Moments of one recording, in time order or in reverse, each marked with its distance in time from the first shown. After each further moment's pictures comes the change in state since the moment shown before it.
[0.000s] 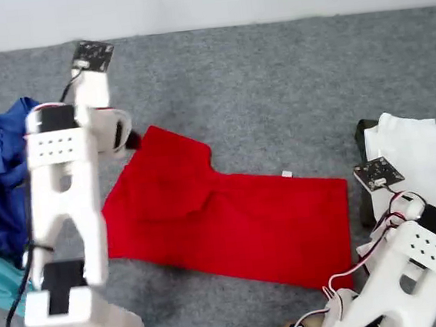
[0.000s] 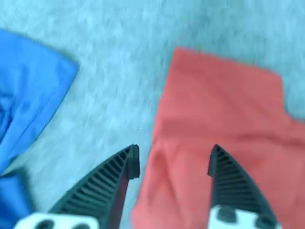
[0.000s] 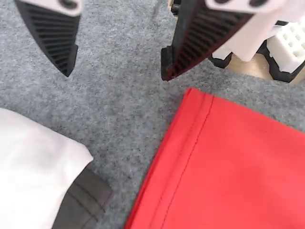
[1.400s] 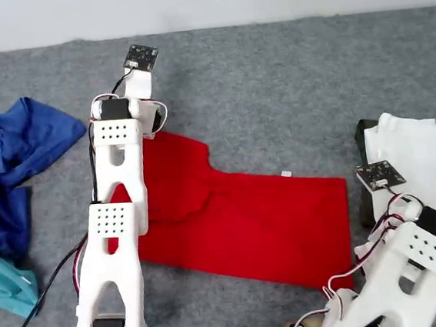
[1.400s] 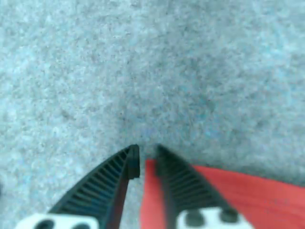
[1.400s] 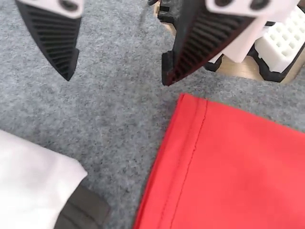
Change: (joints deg) left arm 4.4 75.6 -88.9 10.4 -1.4; right arm 0.0 0.0 1.7 0.0 -5.3
